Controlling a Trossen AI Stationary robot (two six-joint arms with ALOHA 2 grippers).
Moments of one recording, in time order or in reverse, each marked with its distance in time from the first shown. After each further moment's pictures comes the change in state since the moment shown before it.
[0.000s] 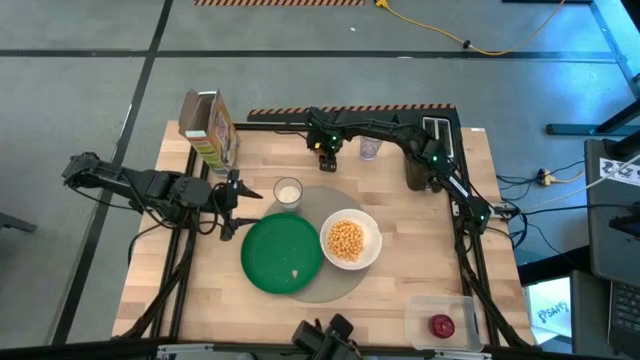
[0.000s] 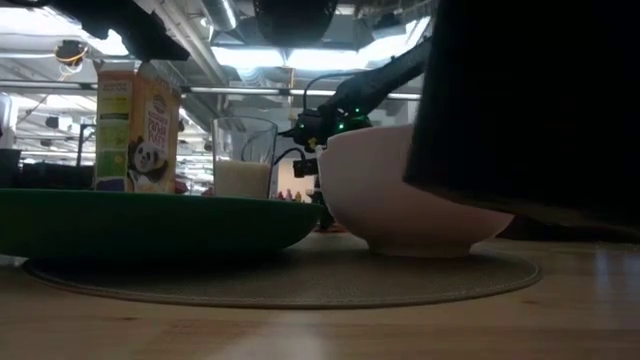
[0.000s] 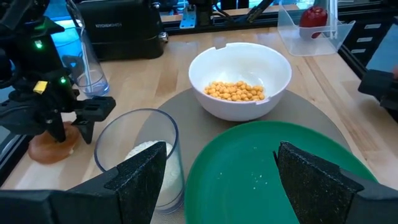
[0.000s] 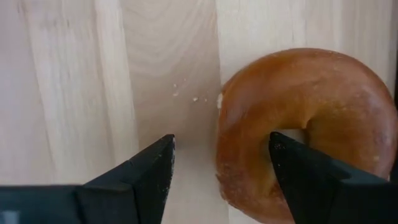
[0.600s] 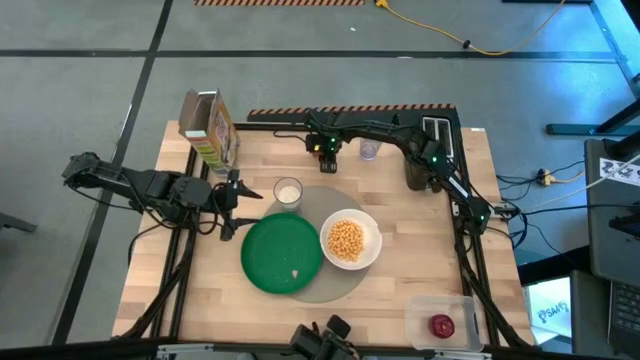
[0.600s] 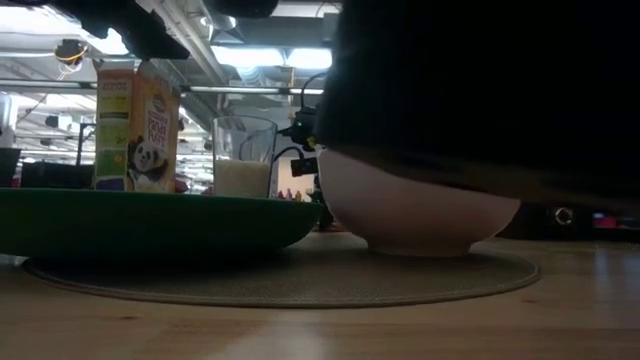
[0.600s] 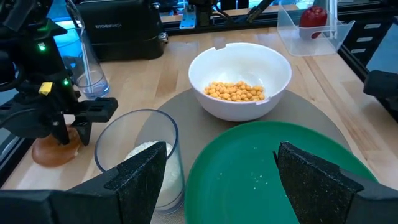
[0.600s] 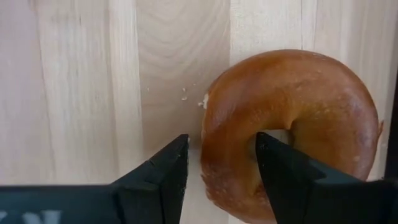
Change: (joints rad) left arm 0.000 0.000 0.000 0.001 0.000 0.003; right arm 0.016 0.000 0.000 0.007 0.022 -0.058
